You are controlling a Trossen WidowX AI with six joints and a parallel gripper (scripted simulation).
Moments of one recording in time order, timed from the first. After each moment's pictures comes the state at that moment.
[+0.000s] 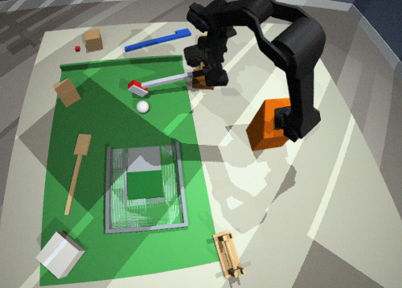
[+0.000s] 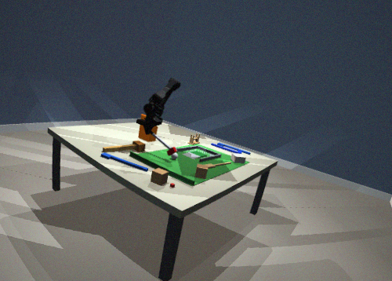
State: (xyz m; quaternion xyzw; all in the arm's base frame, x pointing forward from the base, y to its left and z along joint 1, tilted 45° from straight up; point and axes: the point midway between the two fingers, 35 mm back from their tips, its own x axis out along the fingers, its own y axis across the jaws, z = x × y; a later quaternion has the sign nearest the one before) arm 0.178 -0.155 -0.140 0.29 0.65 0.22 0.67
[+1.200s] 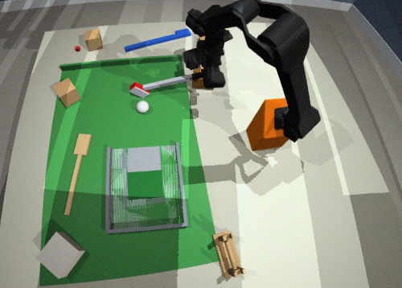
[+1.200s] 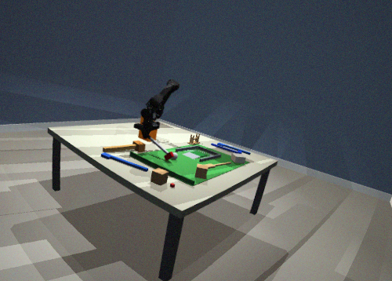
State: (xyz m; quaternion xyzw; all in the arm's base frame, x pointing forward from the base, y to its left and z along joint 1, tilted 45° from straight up) arm 0.177 -0.146 -0.171 0.30 0.65 0.23 0.66
